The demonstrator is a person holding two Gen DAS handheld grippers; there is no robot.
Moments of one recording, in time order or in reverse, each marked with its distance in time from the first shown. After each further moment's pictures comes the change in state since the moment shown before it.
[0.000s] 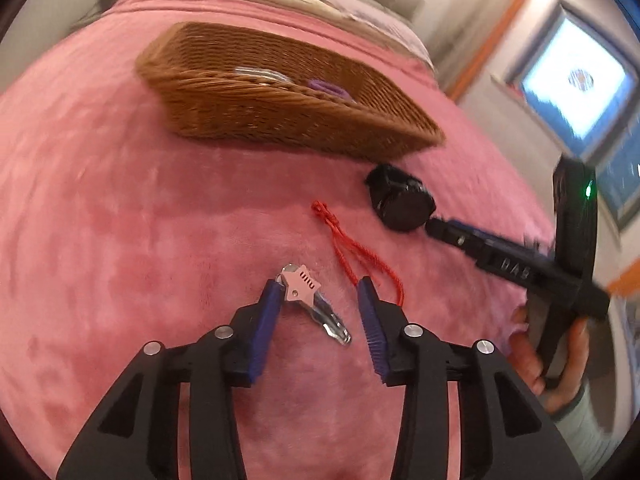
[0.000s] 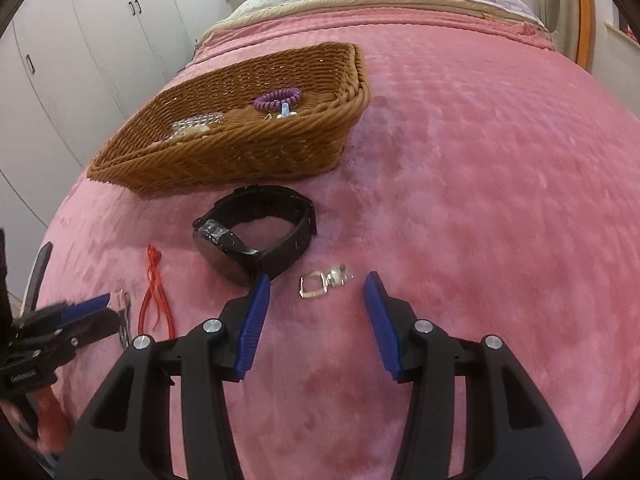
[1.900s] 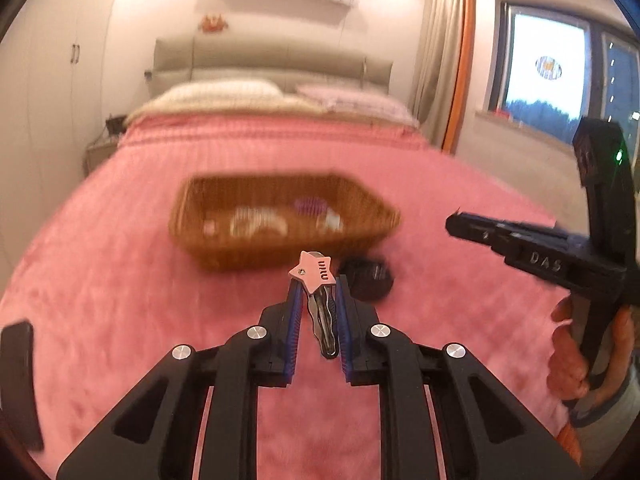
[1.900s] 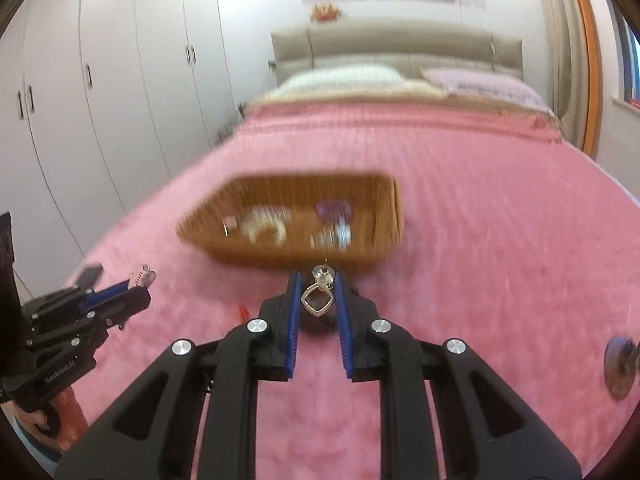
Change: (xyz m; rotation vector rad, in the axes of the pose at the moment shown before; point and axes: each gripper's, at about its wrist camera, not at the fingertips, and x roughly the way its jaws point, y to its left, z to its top) left arm -0.091 -0.064 0.000 0.261 -0.363 0.119; right arm -0.120 0.041 0.010 -0.128 -0.320 0.059
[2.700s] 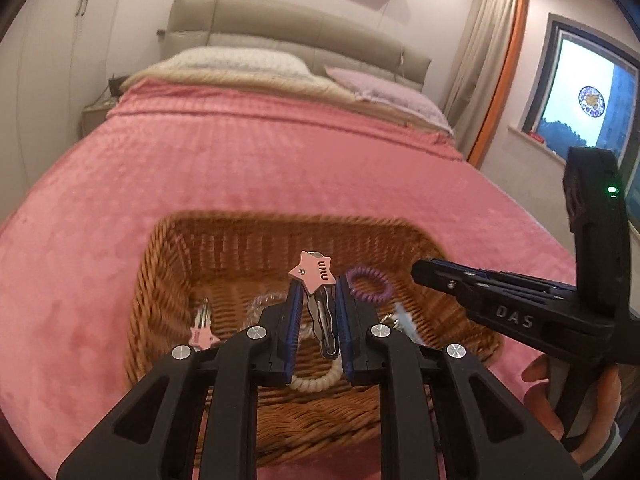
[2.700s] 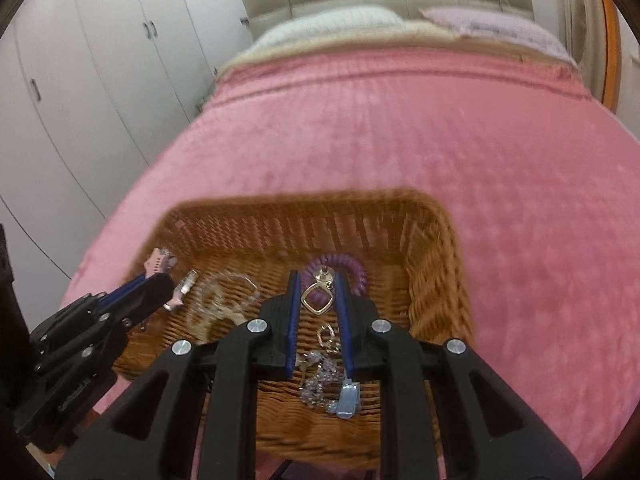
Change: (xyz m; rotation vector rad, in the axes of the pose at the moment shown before) left arm 0.168 0.078 0.081 -0.134 0.117 0.009; right arm 0.196 -0.027 0.081 0.120 0.261 0.019
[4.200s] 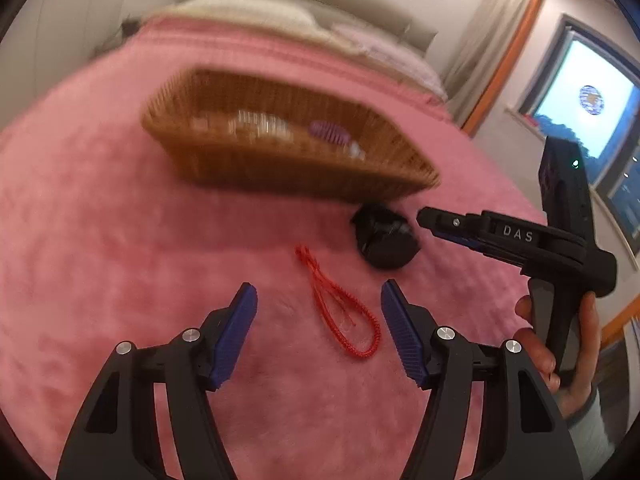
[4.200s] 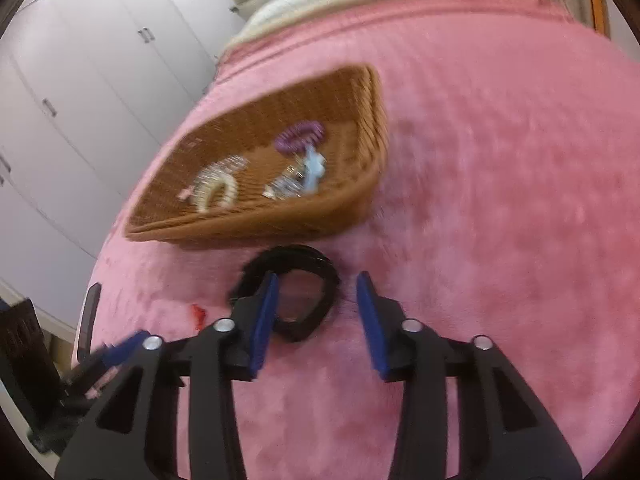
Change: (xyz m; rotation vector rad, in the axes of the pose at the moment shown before) left arm -0.070 -0.035 -0.131 -0.116 0.162 -0.034; right arm -0.042 -0.061 -0.105 0.149 0.088 0.127
